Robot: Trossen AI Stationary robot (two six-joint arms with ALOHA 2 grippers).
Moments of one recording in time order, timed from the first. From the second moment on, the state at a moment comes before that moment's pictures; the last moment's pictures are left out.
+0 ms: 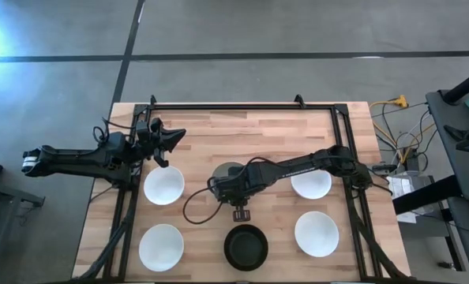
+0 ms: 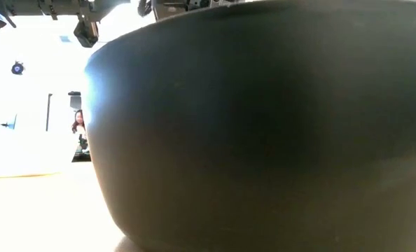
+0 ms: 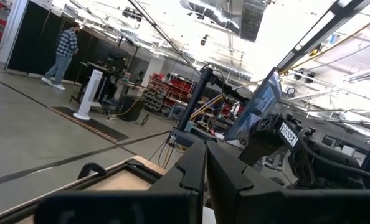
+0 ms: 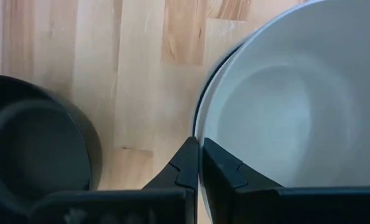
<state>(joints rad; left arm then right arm) 0.06 0.56 0.41 0.46 -0.29 -0.34 0.19 2.17 1.98 -1.04 -0.03 0.10</state>
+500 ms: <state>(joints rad) 0.06 0.56 0.41 0.46 -0.29 -0.34 0.19 2.17 2.05 -1.04 -0.02 0.15</state>
